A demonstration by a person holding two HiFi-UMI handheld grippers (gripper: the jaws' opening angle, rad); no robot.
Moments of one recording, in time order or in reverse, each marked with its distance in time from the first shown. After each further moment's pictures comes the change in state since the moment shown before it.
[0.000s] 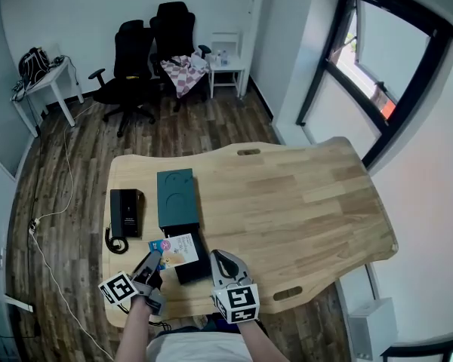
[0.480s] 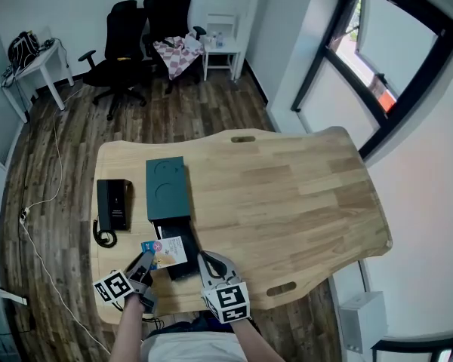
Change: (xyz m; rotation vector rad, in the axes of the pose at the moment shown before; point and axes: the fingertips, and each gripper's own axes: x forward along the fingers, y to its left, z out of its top) left arm 0.002 0.063 -0.026 0.022 0.085 0.135; right arm 0.016 0.012 -0.040 0.003 0.117 0.080
